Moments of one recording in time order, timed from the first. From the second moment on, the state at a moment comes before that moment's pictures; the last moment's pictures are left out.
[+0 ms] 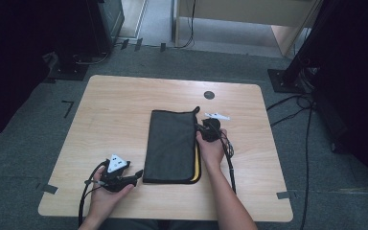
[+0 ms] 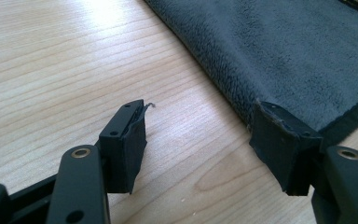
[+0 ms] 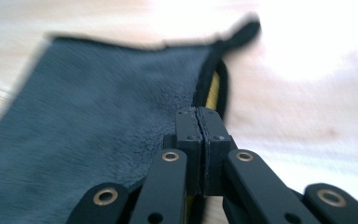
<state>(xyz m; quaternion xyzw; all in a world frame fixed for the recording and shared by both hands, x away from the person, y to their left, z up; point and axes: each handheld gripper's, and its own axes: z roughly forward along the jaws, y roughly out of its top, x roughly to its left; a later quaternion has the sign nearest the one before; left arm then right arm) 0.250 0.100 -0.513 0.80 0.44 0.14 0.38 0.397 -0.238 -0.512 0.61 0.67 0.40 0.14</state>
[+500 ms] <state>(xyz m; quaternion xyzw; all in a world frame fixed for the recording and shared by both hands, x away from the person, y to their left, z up) 0.249 0.097 -0.514 0.80 0.44 0.14 0.38 0.324 -0.250 -0.496 0.57 0.69 0.42 0.13</state>
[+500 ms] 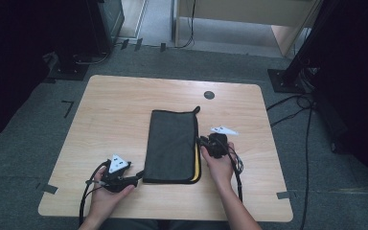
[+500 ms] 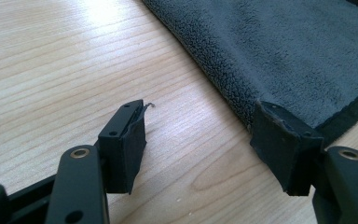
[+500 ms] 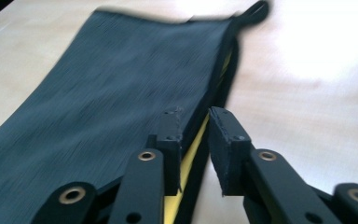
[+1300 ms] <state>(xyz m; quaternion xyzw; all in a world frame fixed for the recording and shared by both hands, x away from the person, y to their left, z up) 0.245 0.093 -0.515 0.81 0.43 0.15 0.37 0.233 -0.245 -0.517 0.57 0.69 0.45 0.02</state>
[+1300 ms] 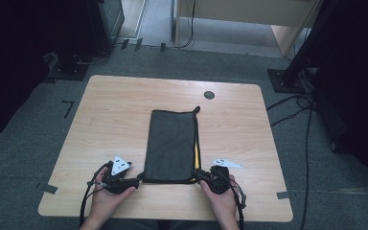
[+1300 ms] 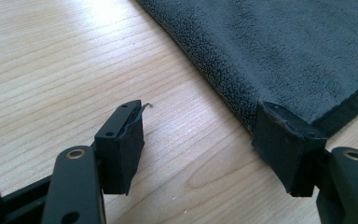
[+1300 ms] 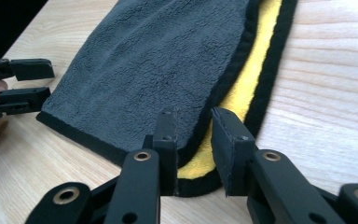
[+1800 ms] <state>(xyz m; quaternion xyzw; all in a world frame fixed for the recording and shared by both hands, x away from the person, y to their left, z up) 0.247 0.098 -0.513 0.81 0.43 0.14 0.38 0.221 -0.253 -0.497 0.58 0.69 0.43 0.08</state>
